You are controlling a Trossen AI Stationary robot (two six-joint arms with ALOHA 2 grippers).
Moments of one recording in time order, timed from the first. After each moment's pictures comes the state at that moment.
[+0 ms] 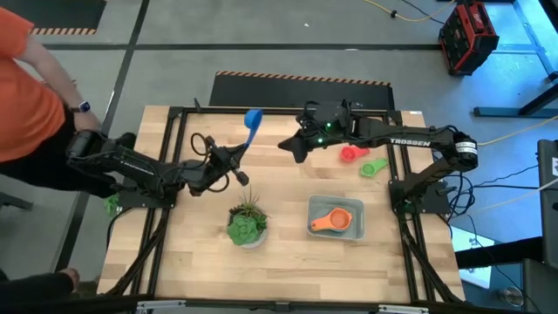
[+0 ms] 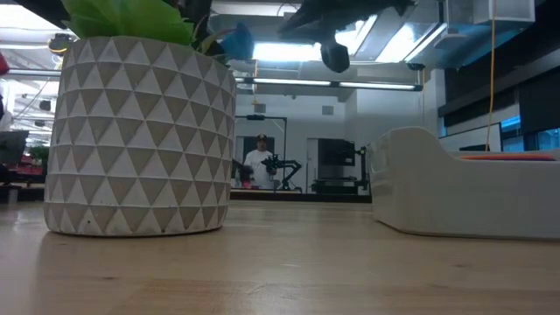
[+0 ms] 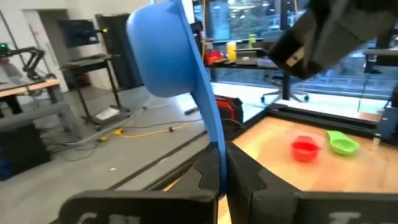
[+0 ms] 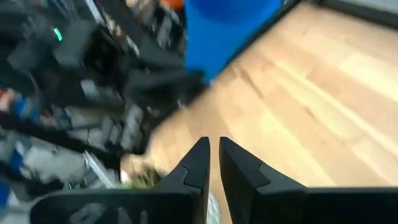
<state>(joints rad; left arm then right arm) -0.18 1.15 0.51 0.66 -0.98 0.10 -0.22 1.52 1.28 -0.18 -0.21 0.66</state>
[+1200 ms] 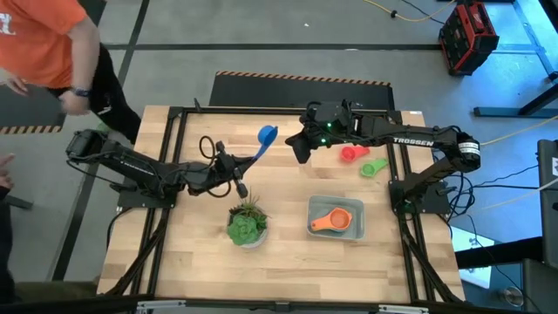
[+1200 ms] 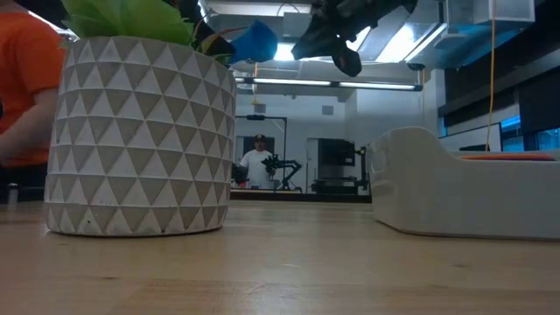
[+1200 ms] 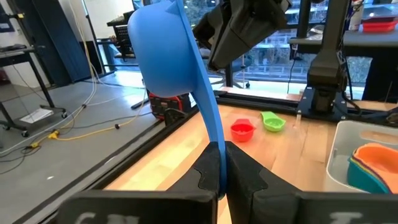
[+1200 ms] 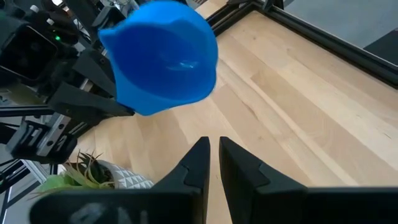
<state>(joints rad) -0.18 1.15 0.51 0.58 -0.74 0.01 -0.23 1.50 1.28 -0.32 -0.08 0.49</state>
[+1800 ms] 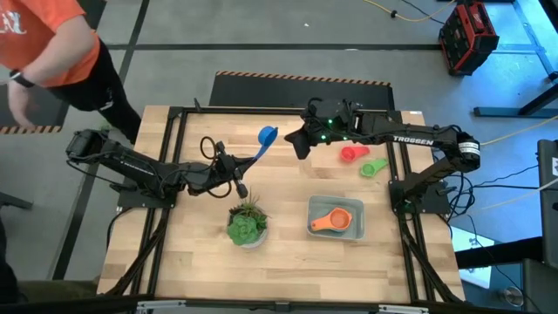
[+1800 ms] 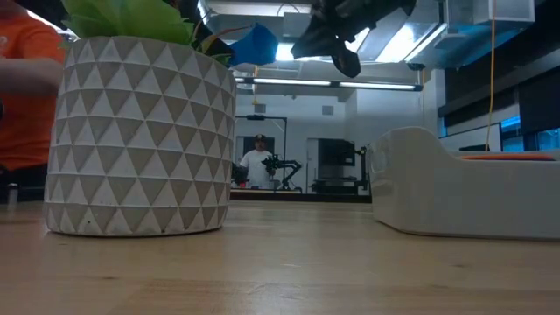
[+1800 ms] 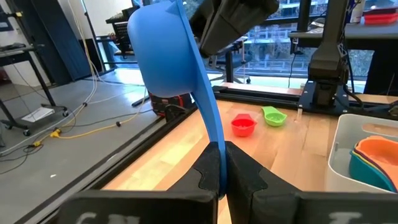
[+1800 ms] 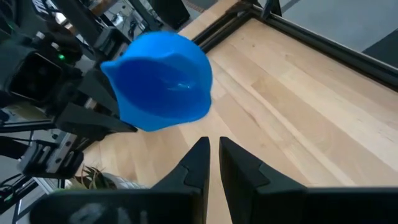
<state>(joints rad) -0.18 1.15 0.51 0.55 -0.74 0.01 -0.26 1.50 1.28 -0.30 -0.10 0.52</state>
